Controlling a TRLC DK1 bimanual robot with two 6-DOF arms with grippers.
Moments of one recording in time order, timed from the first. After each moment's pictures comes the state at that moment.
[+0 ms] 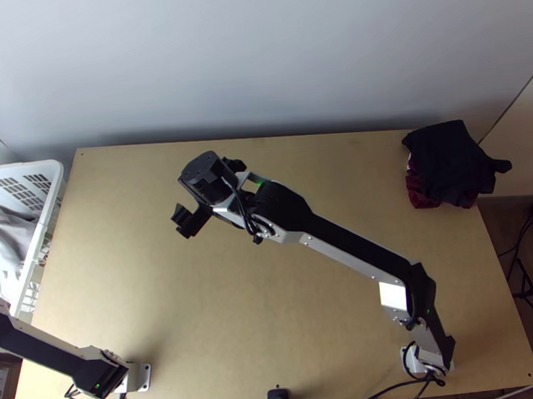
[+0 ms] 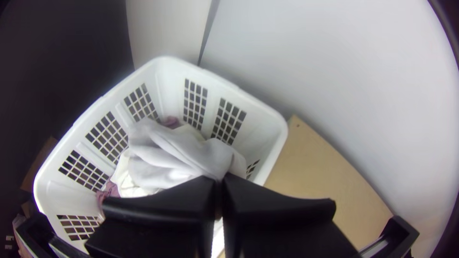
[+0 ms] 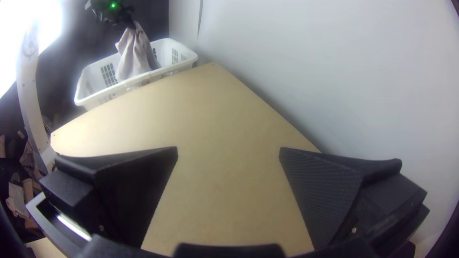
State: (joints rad) left arm 0.94 1.96 2.03 -0.94 0.37 0.16; right arm 1.08 2.08 2.30 -0.78 0.25 0.01
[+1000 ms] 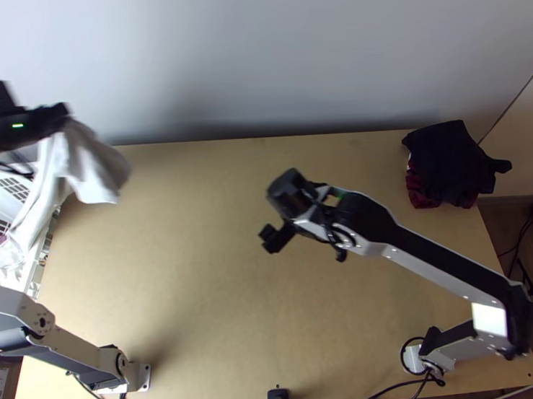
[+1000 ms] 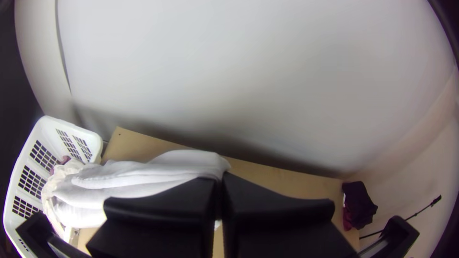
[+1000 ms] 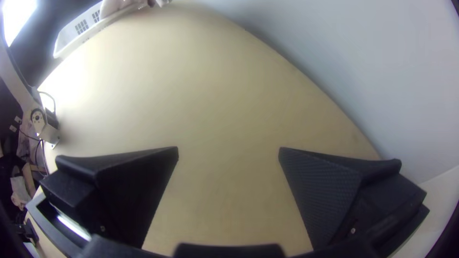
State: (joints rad) left arm 0.19 1.67 2.22 -1.16 0.24 -0.21; right arm 0.95 1.59 1.59 -0.88 0.25 0.08
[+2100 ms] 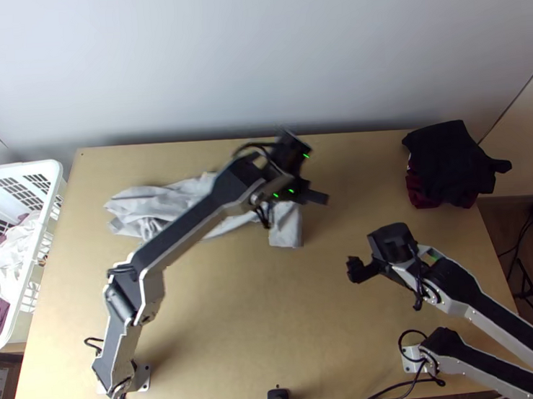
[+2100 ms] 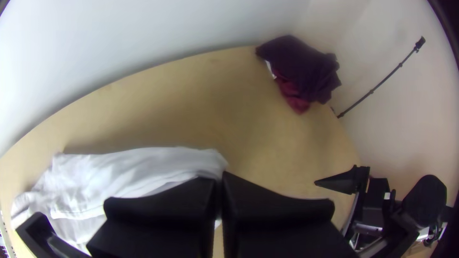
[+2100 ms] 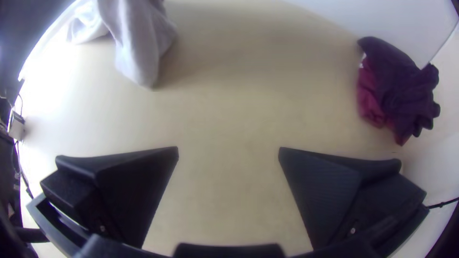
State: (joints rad) left arm -0.86 2.10 2.29 -0.97 -0.06 -0.40; right arm 0.59 0.97 0.64 -0.58 0.16 0.15
